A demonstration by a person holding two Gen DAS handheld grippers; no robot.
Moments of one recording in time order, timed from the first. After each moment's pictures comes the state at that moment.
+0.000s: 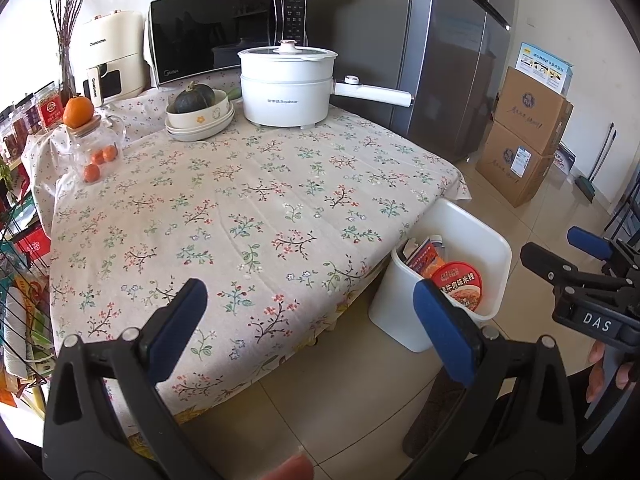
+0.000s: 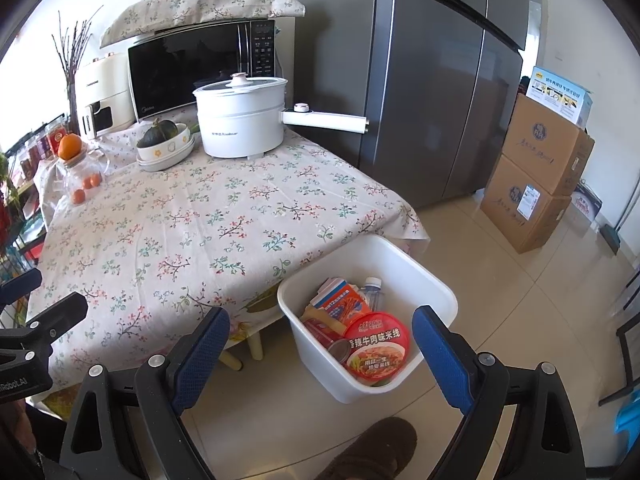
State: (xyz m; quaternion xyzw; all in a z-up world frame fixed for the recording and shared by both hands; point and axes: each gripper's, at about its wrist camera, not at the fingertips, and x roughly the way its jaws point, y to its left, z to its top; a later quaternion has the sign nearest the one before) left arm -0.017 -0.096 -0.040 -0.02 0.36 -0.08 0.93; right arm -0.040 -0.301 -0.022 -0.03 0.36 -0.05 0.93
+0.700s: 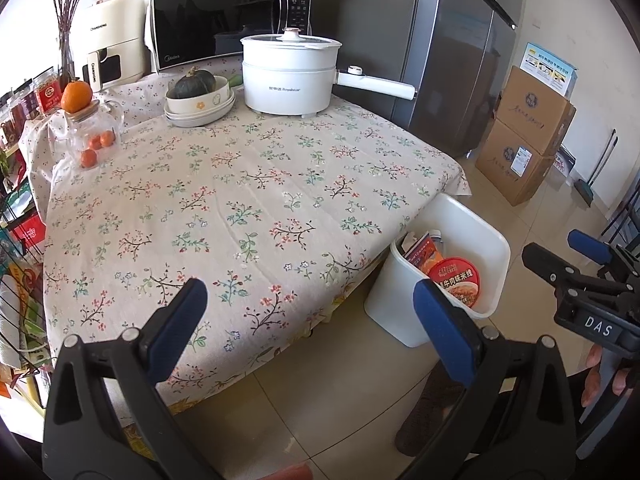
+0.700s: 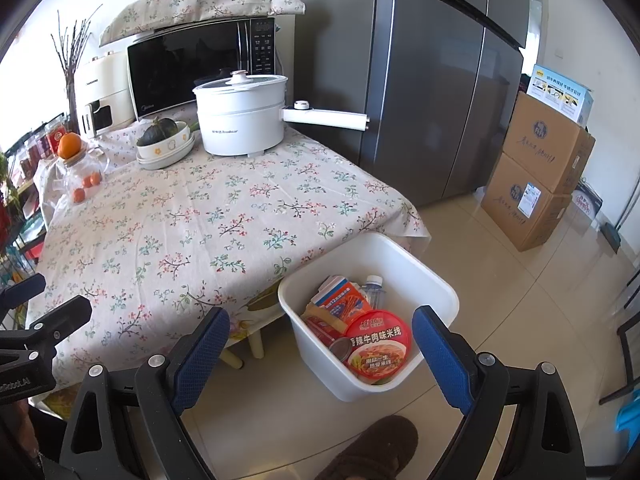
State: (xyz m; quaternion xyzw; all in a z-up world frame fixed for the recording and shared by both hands) left arm -0.013 -0.094 -0.046 -0.03 0.38 -0.09 0.92; right arm -0.039 -0.300 -0.024 -0.03 0.37 -0.05 0.93
